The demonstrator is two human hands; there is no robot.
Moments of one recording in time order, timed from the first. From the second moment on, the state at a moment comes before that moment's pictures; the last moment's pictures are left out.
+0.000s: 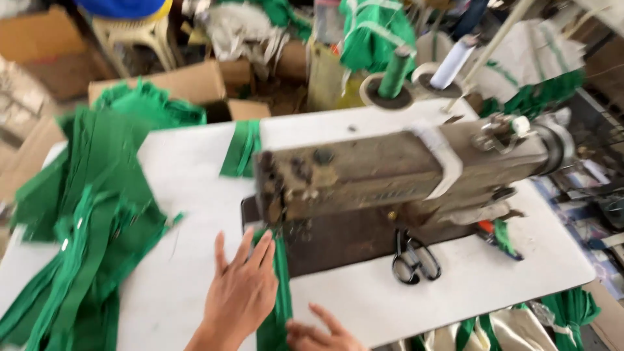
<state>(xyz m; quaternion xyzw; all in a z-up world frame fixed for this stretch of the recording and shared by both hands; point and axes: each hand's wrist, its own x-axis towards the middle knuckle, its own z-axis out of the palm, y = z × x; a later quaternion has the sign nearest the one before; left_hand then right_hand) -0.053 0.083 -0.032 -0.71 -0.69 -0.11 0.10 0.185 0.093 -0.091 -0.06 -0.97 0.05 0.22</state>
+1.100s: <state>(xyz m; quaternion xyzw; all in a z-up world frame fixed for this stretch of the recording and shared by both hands) -0.063 0.126 -0.041 -0.69 -0.72 -0.05 0.04 0.155 0.124 0.008 -0.06 -0.95 0.18 0.25</state>
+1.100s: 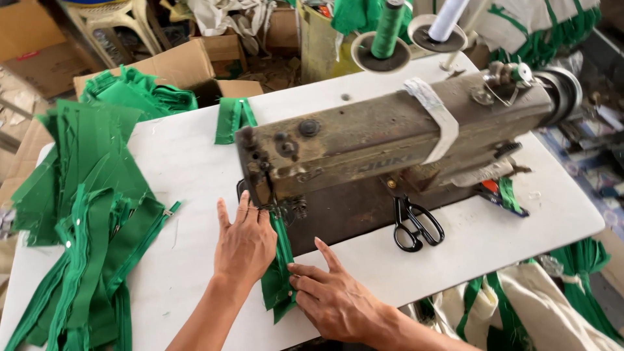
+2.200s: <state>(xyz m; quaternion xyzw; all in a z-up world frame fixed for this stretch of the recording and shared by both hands) -0.057 0.116 -0.036 -0.71 -0.69 -0.07 0.10 0.155 0.150 -0.011 -0.07 -0.95 0.12 0.27</state>
